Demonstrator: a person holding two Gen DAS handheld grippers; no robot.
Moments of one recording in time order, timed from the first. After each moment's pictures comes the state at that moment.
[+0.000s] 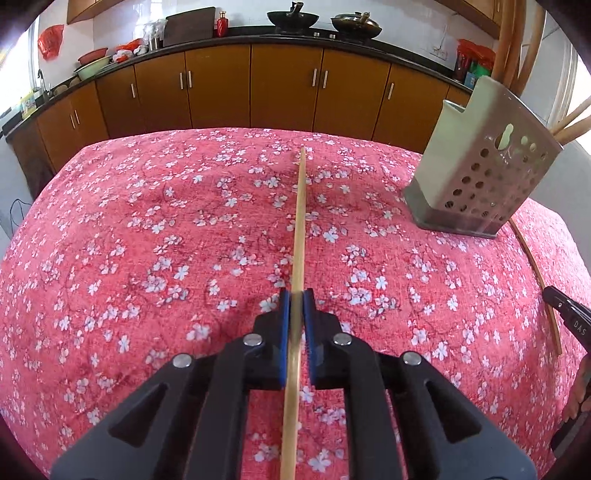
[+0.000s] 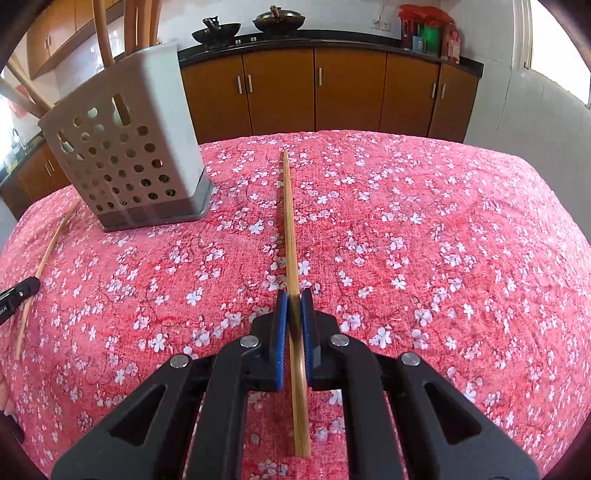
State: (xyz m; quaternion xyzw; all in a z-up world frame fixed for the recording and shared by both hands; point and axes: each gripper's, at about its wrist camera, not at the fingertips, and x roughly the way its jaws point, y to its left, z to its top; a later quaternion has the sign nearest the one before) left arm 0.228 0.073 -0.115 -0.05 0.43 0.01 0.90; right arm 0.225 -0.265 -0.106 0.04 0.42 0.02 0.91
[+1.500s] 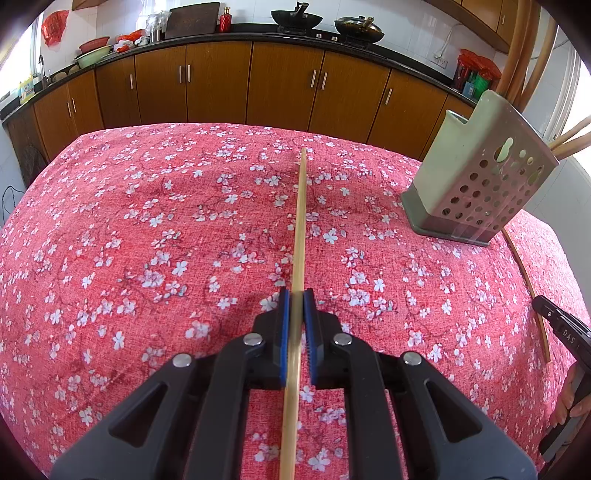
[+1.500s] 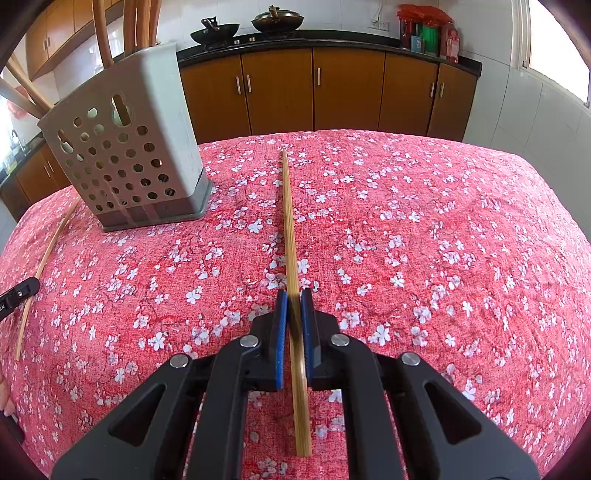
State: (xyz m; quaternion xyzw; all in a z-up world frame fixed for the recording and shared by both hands) left arm 0.225 0.078 -0.115 -0.08 0.43 0.00 0.90; right arm 0.222 -0.266 -0.106 0.04 0.42 0.01 0.91
